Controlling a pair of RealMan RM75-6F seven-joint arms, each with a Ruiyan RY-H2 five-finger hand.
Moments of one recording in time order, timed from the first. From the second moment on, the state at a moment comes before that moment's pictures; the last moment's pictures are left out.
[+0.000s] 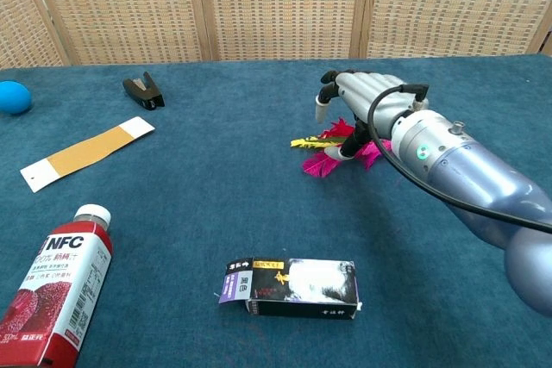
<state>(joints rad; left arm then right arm) -0.15 -1.17 -0.07 -1.55 1.40 1.37 0.01 0.76 -1.96 0.38 -1.14 -1.14 1.07 -0.50</state>
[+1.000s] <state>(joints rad) -0.16 -1.15 -0.08 -1.55 1.38 1.34 -0.04 0.86 -2.08 0.39 -0.81 -1.14 1.01 -0.31</state>
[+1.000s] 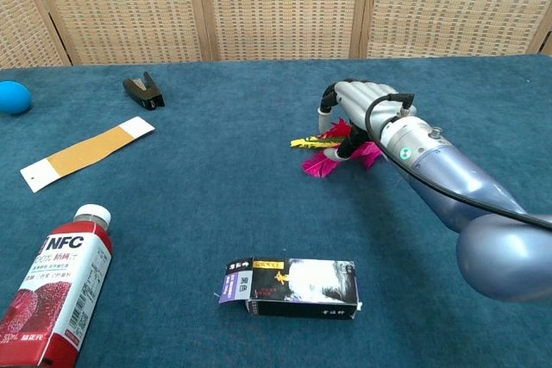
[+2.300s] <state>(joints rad) -0.16 -1.15 -0.07 -1.56 1.40 1.36 -0.04 0.89 -2.12 0.39 -0.72 -1.16 1.02 -0.24</state>
